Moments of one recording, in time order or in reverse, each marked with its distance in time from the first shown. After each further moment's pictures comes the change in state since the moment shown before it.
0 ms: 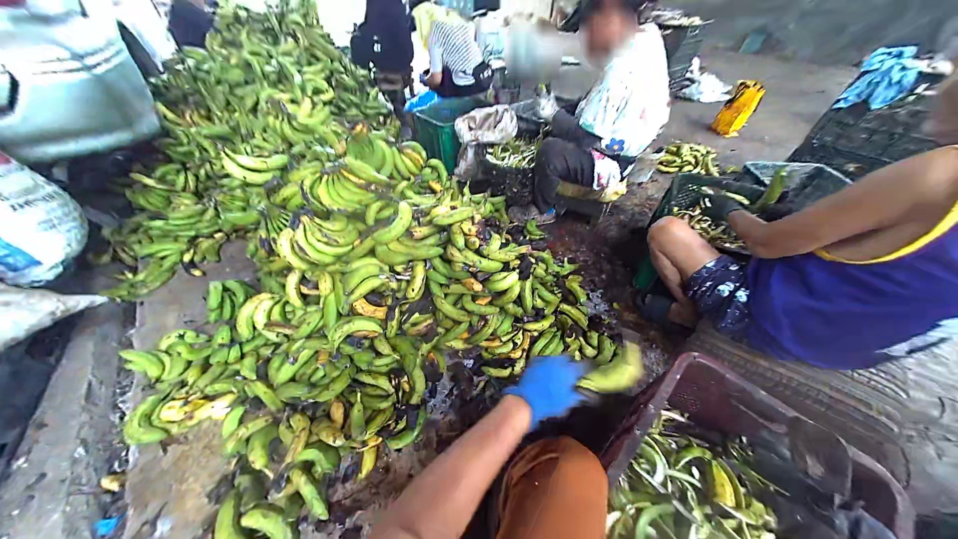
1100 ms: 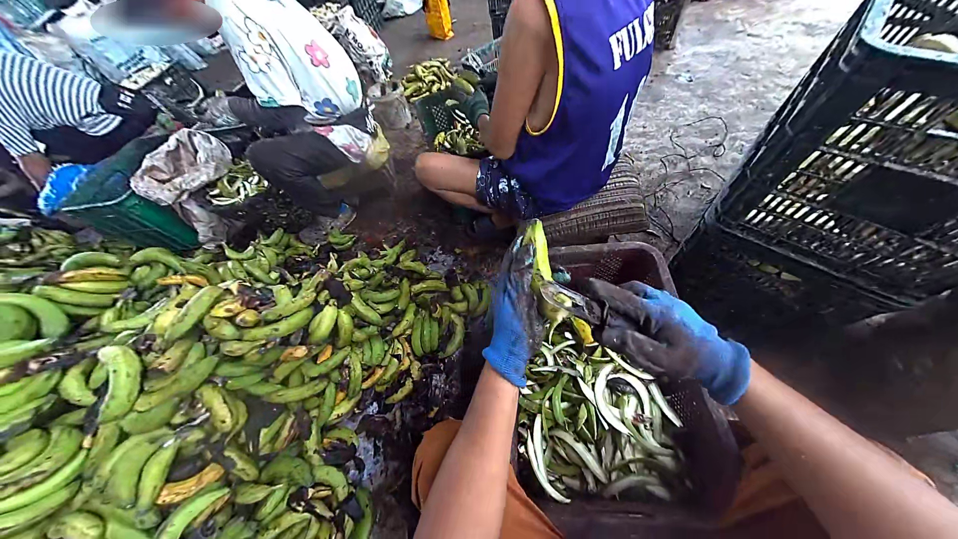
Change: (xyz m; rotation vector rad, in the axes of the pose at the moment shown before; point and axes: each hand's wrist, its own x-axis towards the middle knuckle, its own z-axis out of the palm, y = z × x) left_hand 0.054 0.186 0.045 -0.988 0.222 0.409; right_hand -0.008 -0.025 -0.016 -0.642 0.159 -0.149
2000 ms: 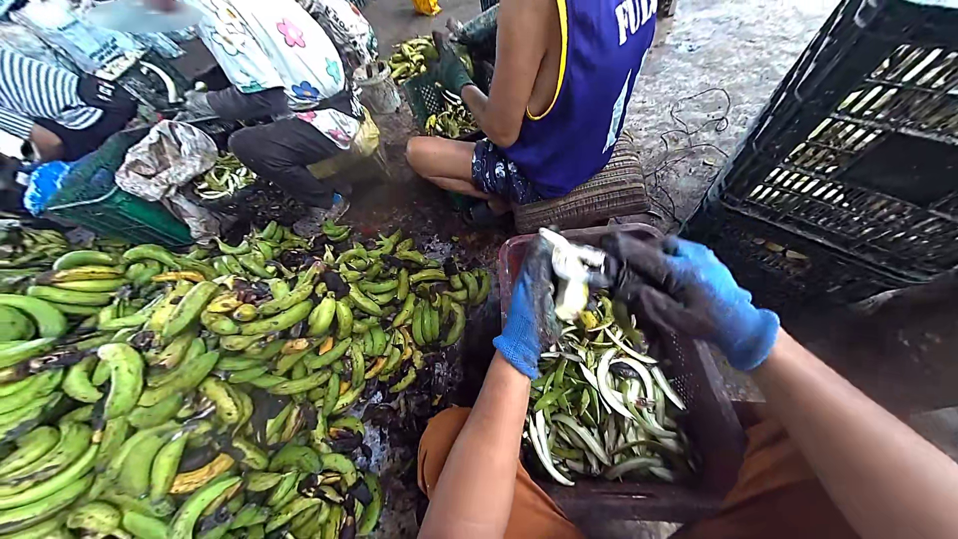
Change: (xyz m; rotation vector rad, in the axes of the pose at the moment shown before) left_hand -0.009 0.007 0.009 -0.087 -0.152 -0.256; right_hand 0.003 0.011 -0.023 -0.286 0.144 -0.017
